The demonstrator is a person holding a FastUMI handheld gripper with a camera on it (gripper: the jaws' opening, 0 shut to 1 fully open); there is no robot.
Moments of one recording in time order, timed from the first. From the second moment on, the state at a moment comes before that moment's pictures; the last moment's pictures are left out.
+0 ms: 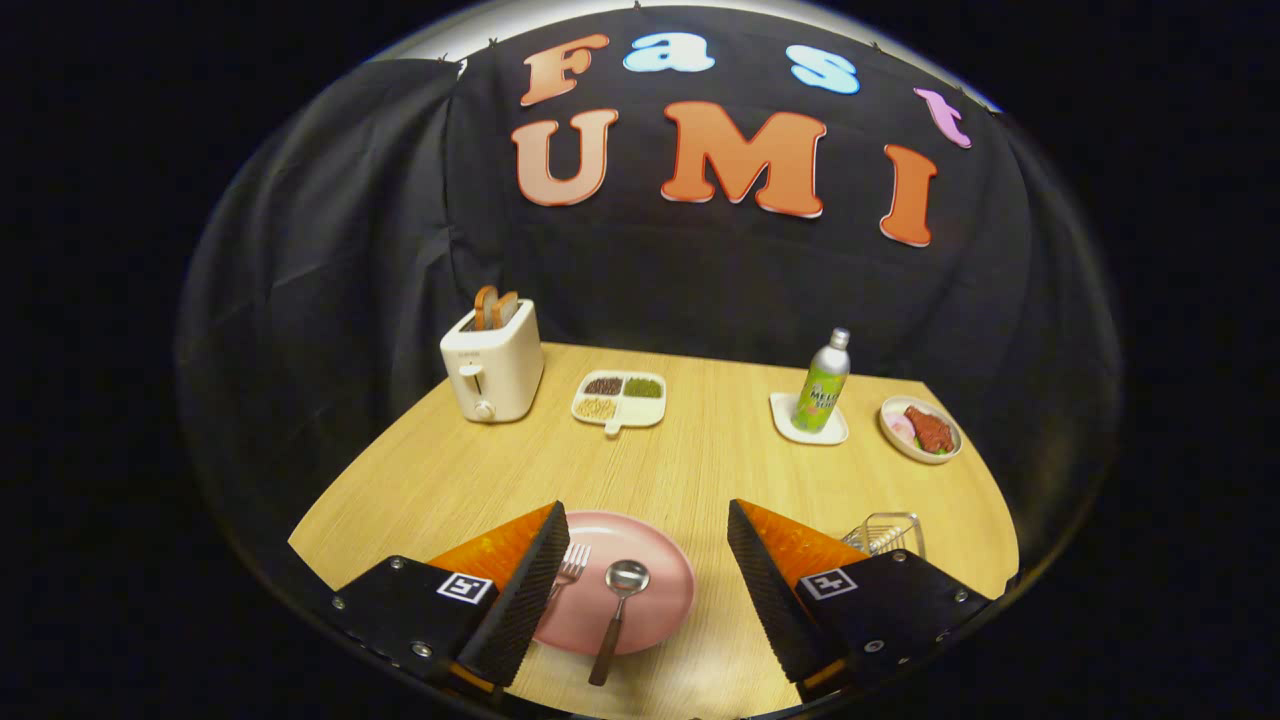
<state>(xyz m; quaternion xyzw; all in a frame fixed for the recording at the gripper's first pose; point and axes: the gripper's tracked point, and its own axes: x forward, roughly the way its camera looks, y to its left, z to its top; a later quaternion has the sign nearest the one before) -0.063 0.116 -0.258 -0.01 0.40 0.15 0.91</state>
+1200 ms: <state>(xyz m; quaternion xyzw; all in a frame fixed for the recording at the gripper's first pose) -0.151 0.128 -0.408 -0.03 0.66 0.15 0.74</state>
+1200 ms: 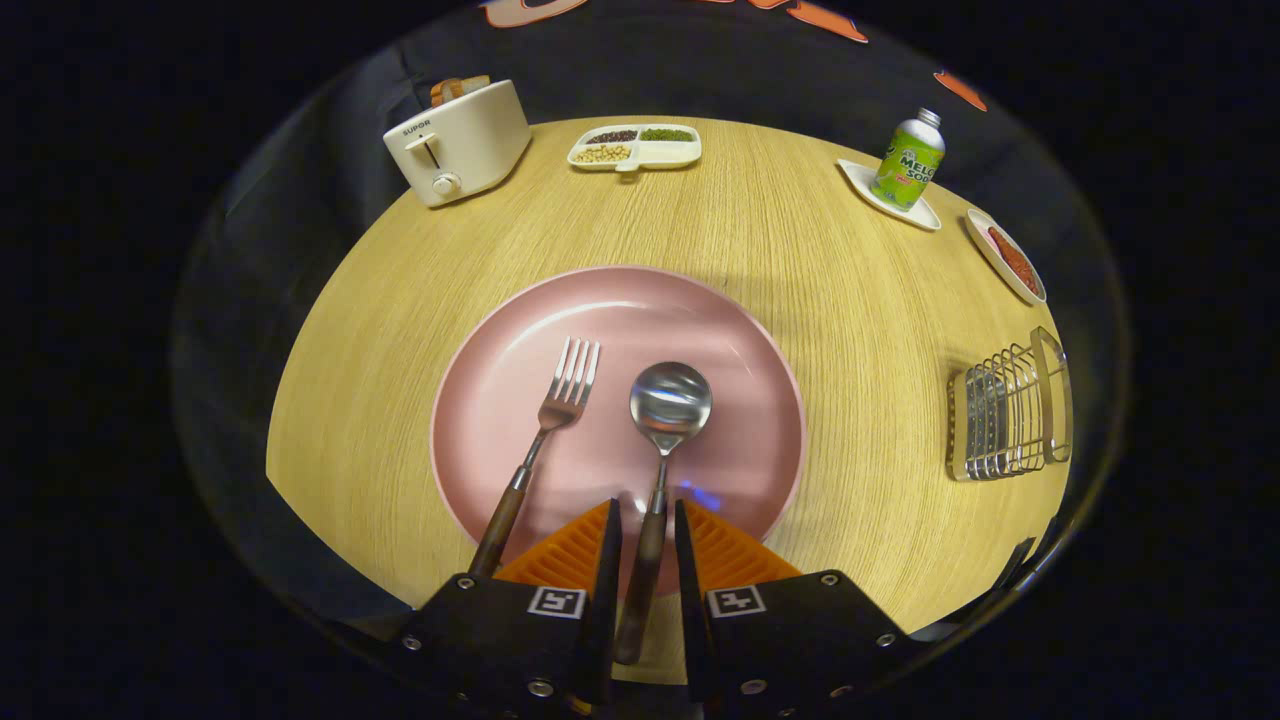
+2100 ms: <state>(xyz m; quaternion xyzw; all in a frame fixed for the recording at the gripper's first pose) -0.084 0.061 -0.316 0.03 0.58 0.12 0.81</state>
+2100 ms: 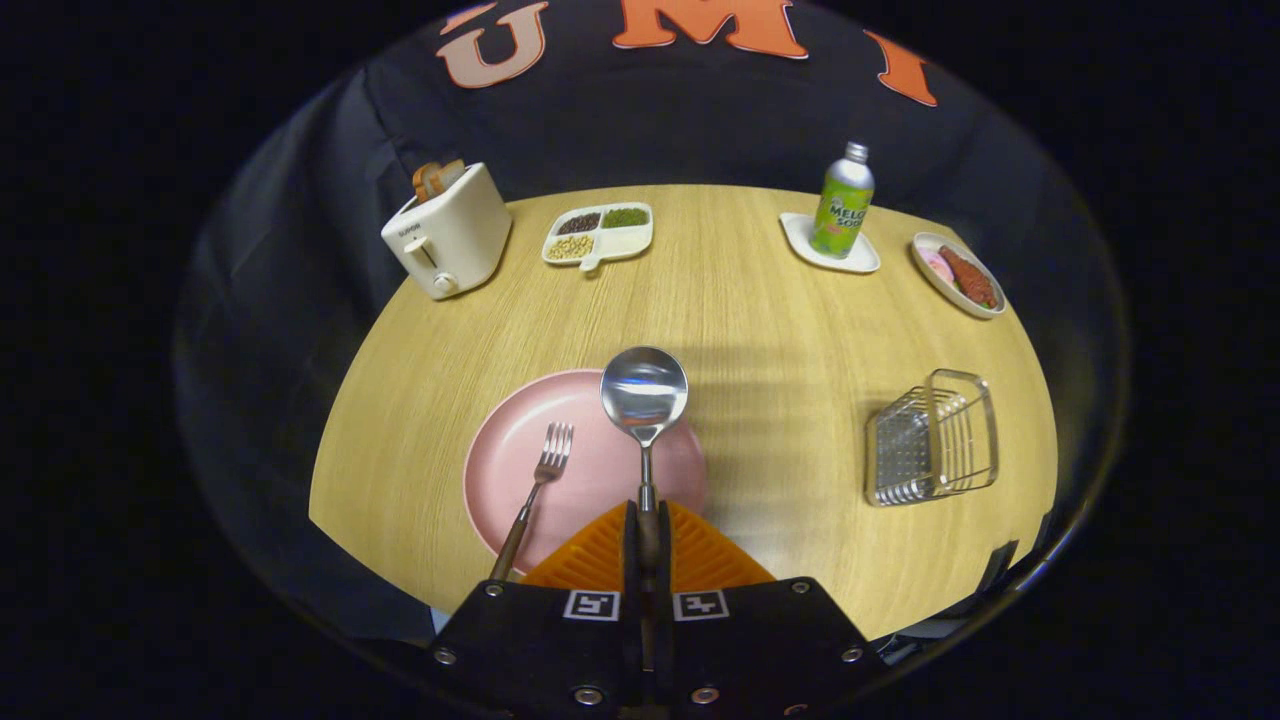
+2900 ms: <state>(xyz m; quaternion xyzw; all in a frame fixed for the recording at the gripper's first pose) -0.070 -0.112 -0.303 -0.01 0.60 0.01 0.80</state>
